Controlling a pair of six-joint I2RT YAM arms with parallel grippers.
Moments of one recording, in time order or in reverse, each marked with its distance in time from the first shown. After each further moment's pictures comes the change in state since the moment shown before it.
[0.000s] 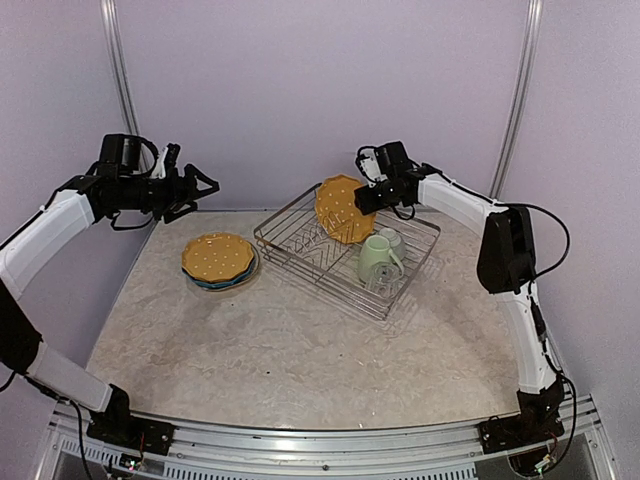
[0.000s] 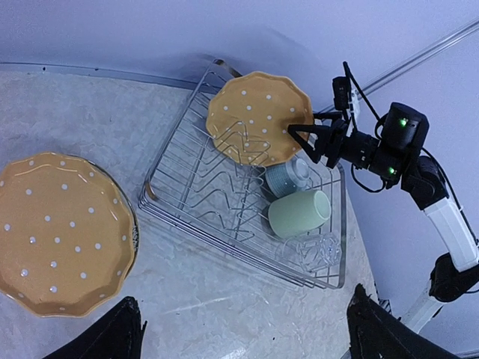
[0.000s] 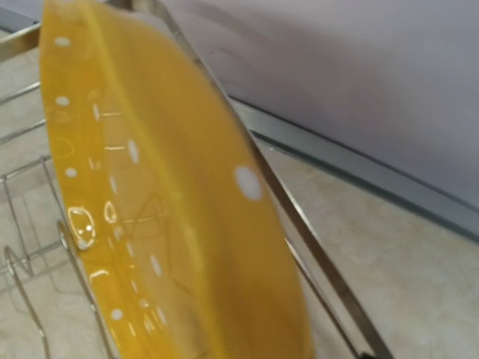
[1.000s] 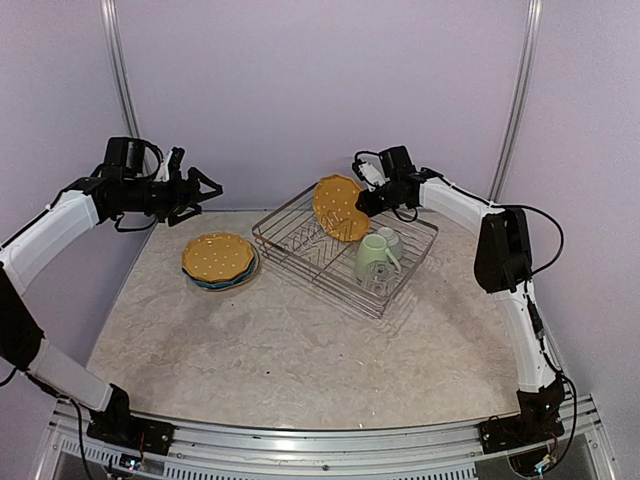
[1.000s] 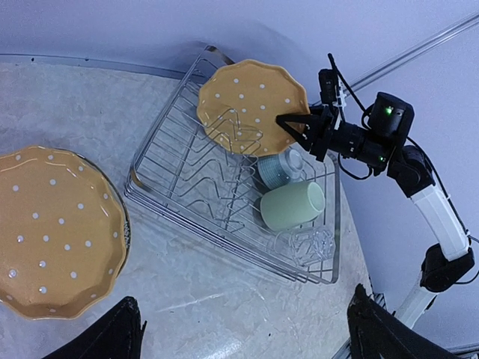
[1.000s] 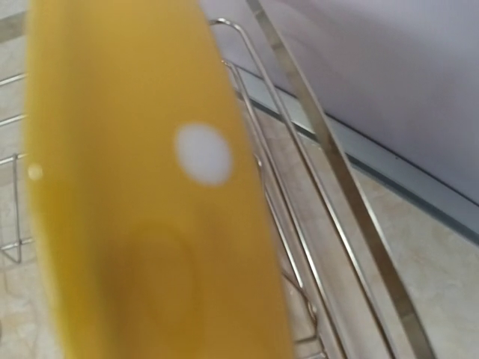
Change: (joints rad) left arm 0.000 0.021 -0.014 0.026 0.040 -0.004; right arm -0.035 0.066 0.040 0.023 -0.200 -0.071
